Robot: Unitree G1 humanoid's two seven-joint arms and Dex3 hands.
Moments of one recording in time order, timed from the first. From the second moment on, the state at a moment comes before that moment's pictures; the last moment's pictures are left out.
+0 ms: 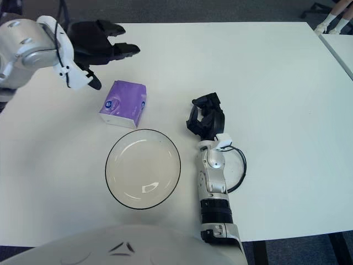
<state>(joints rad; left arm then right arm) -1.05 0.89 -0.50 -0.01 0.78 -0.47 -0.71 -0.07 0.12 -0.05 0.11 0.14 -0.28 -0.09</state>
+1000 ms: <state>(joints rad) -1.19 0.88 -0.69 0.47 1.34 -1.04 0.48 -0.06 0.12 -0.06 0.12 0.14 -0.27 -0.10</state>
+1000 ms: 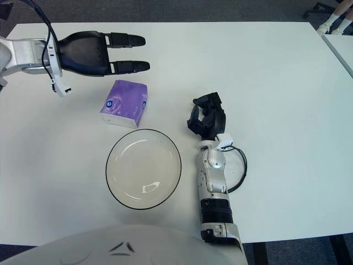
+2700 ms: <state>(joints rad) -1.28 0.66 -1.13 0.72 1.59 -1.01 0.96 0.00 0.12 -0.09 0.06 0.15 -0.25 -0.19</state>
